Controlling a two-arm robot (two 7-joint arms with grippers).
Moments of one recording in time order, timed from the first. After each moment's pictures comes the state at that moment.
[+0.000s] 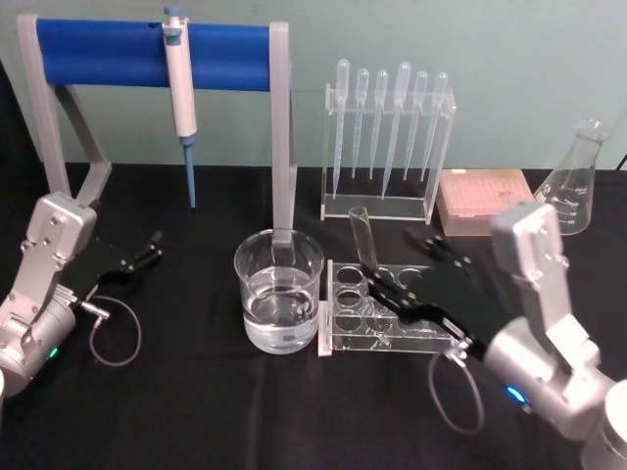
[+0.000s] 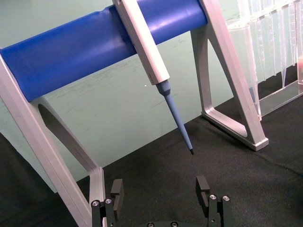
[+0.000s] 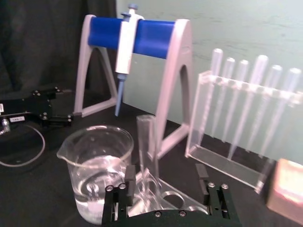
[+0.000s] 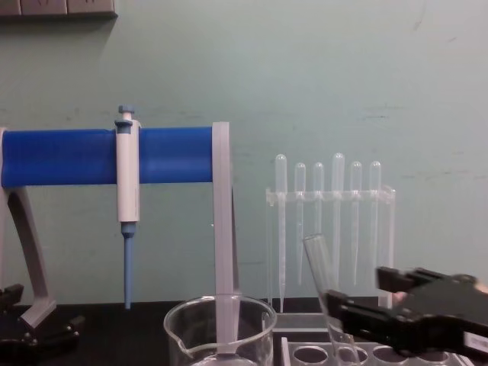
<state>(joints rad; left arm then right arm) -0.20 0.60 0.45 -1.41 -0.25 -0.12 0.03 0.00 0.36 -0.30 -1.76 0.20 0.09 0.28</state>
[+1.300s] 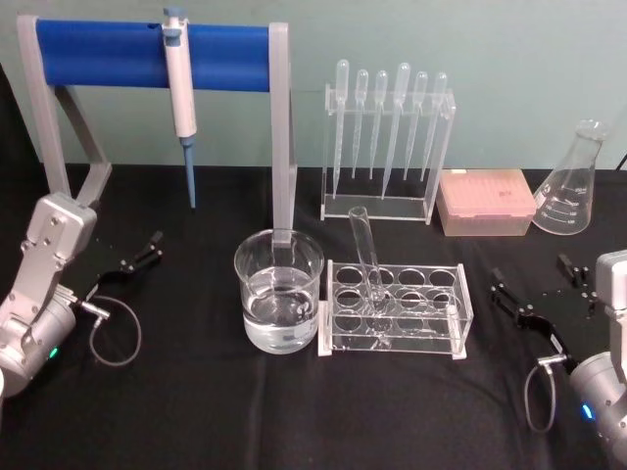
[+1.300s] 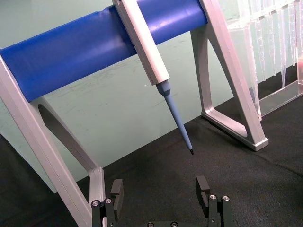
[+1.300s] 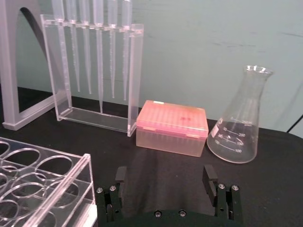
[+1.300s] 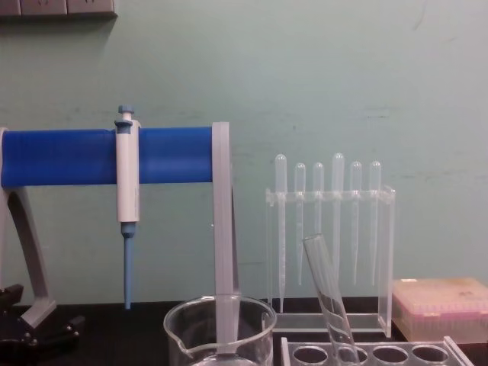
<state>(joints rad) -0.20 0.60 0.45 -1.41 -0.25 -0.12 0.03 -0.06 0.26 -0.07 -1.52 0.08 -0.09 0.10</state>
